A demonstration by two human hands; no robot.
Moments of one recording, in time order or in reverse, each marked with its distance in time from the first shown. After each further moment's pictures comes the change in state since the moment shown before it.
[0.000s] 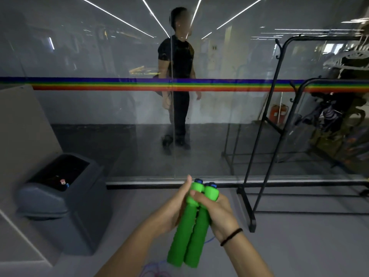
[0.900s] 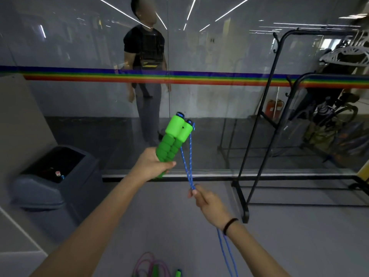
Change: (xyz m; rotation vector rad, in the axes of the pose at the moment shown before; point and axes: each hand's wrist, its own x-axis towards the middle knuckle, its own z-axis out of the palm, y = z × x) left_hand -0.002 0.062 -0.041 0.622 0.542 0.384; right_hand 0.016 0.023 -0.038 -1.009 -0.218 -0.317
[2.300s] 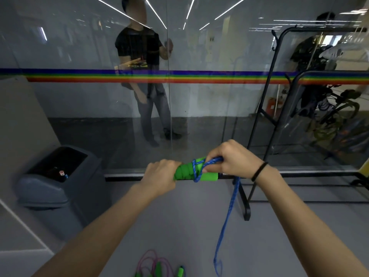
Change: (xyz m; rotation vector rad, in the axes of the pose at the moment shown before) left_hand -0.033 0.010 0.022 0.996 -0.151 0.246; right_hand 0.023 -0.078 -0.116 -0.596 -0.082 -0.313
